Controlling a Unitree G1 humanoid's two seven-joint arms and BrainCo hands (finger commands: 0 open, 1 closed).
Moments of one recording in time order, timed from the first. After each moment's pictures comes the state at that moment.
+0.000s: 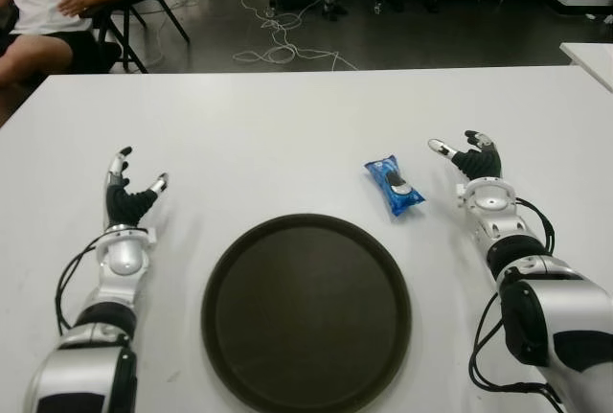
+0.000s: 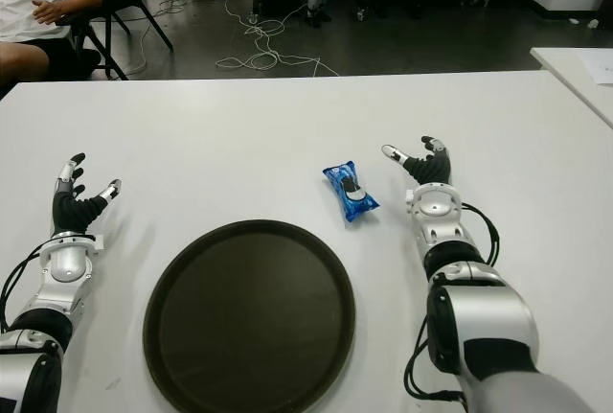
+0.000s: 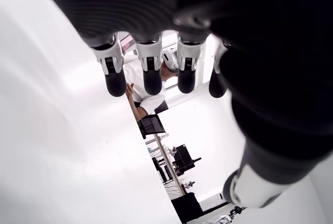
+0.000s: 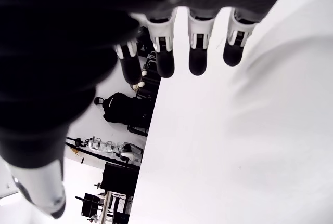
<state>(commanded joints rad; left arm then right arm) -0.52 0.30 0.10 1.18 0.14 -0.55 0.35 -0.81 -0.19 -0.13 1.28 -0.07 -0.13 -0.26</state>
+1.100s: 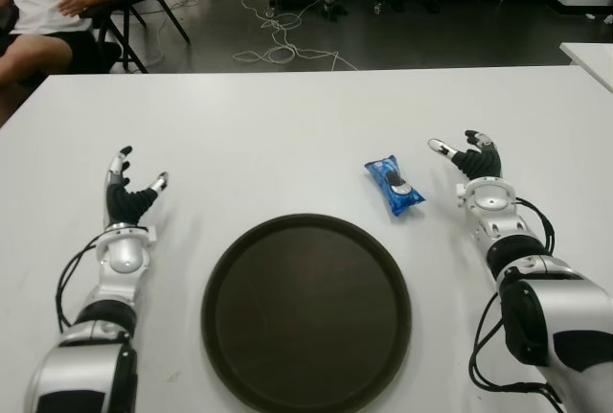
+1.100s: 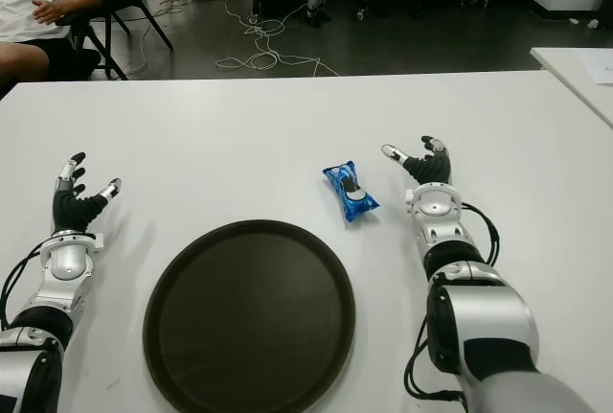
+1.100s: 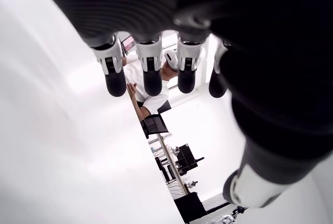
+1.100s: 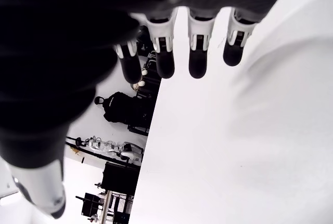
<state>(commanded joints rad) -0.53 0.30 0.11 1.19 0.14 -0.55 0.35 -0.81 -0.19 -0.13 1.28 -0.07 -0.13 -0.27</state>
